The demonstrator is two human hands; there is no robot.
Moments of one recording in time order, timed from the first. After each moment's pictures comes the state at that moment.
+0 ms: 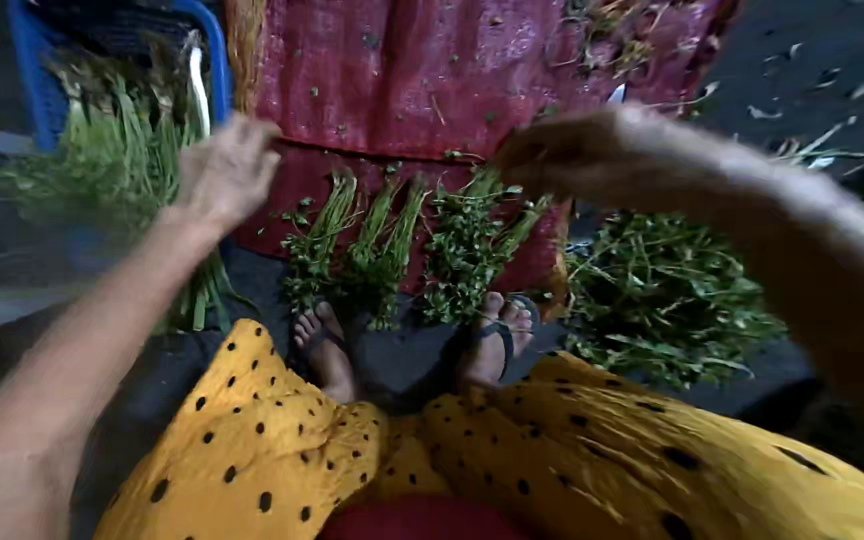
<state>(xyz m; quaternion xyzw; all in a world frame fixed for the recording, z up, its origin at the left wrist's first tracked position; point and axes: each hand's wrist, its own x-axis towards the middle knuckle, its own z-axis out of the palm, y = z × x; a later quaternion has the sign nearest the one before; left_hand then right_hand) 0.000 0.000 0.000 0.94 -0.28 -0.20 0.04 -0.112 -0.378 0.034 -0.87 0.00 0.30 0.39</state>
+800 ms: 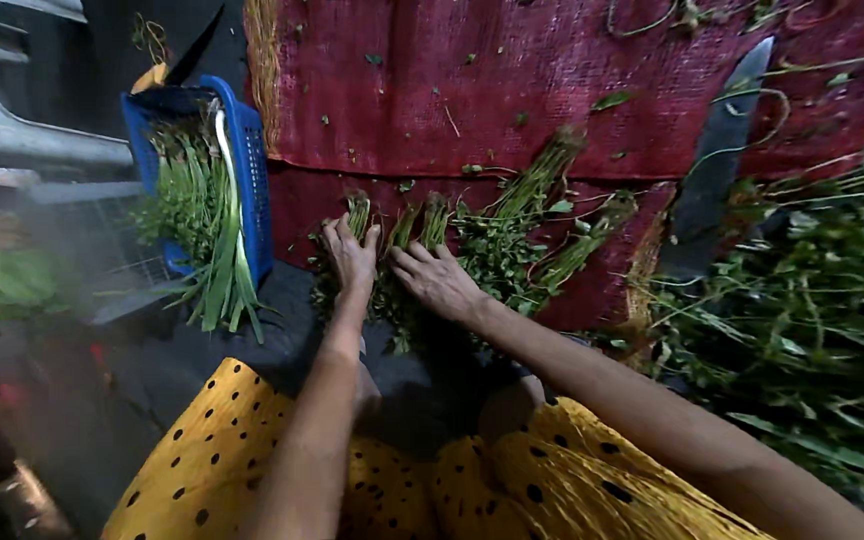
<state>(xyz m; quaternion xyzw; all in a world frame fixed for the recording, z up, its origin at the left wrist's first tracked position) -0.120 -0.111 -0.153 0.97 0.12 -0.13 0.16 -0.187 -0.270 -0.177 -0.89 -0.30 0.14 0.30</state>
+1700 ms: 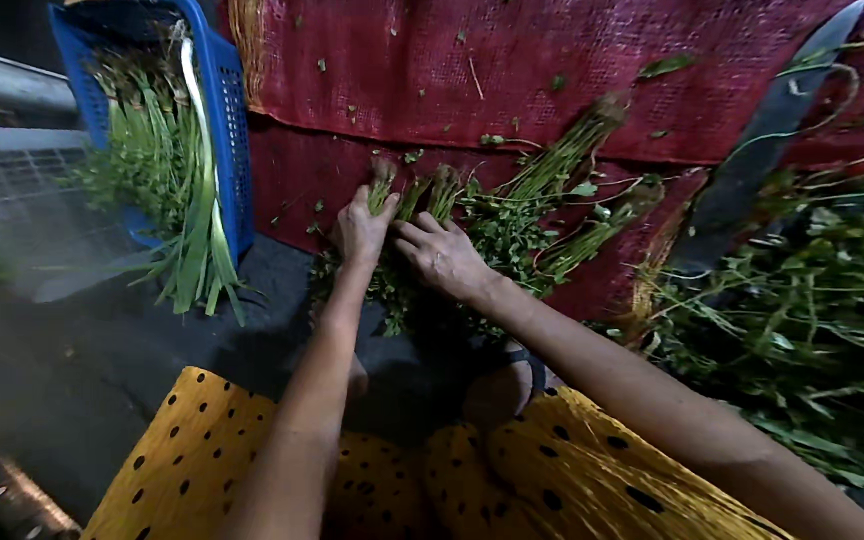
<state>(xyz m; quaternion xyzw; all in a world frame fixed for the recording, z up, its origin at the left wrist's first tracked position) -0.110 -0.129 -0.150 0.95 0.12 -0.22 0.20 -0.178 -0.276 -0.182 -0.89 -0.27 0.12 0.34</state>
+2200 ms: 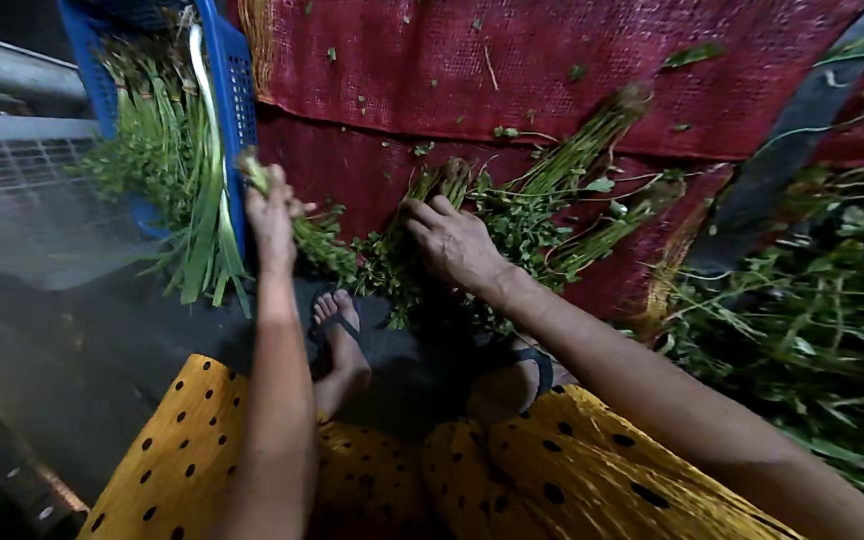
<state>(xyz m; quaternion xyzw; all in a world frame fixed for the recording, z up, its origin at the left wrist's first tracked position) -0.077 -0.036 -0.096 0.81 0.24 -0.05 0.53 -0.165 -0.277 -0.174 -0.90 -0.22 0.13 0.36</state>
